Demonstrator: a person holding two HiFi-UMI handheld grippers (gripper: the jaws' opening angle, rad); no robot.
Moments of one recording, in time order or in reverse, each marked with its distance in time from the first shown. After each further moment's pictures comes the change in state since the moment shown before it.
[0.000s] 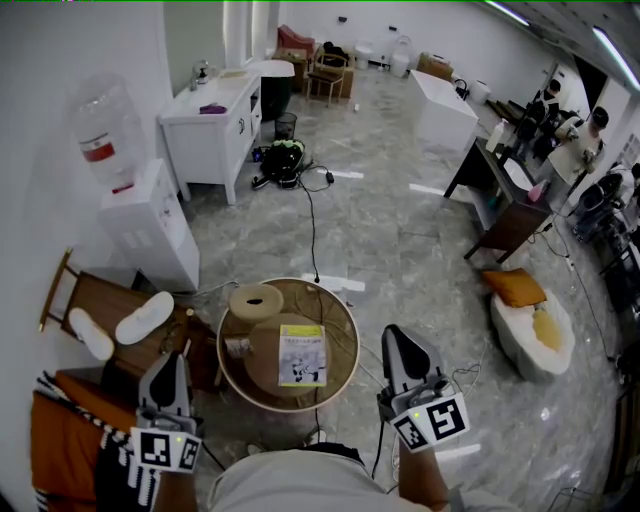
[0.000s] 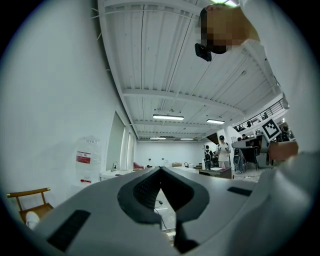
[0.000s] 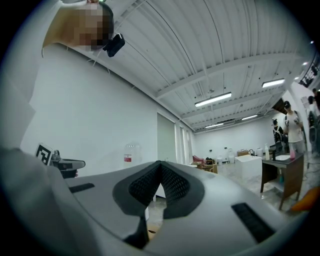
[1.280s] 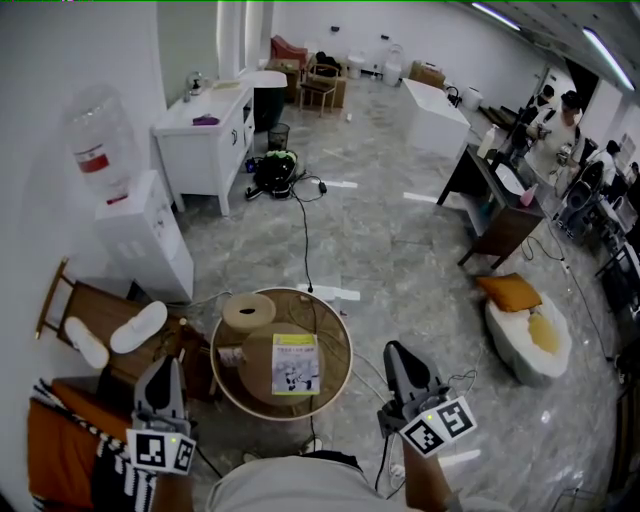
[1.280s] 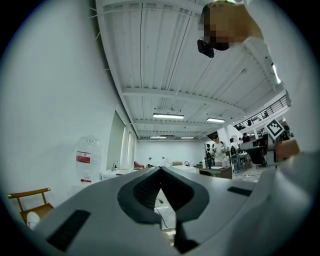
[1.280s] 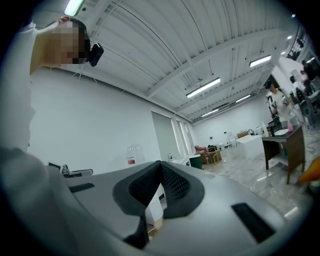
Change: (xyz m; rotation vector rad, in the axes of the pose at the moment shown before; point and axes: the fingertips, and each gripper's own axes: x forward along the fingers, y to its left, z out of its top) left arm 0.006 -0.003 0.000 0.007 0.012 0.004; right arm -0.028 -0.025 -0.017 0.209 0.035 0.020
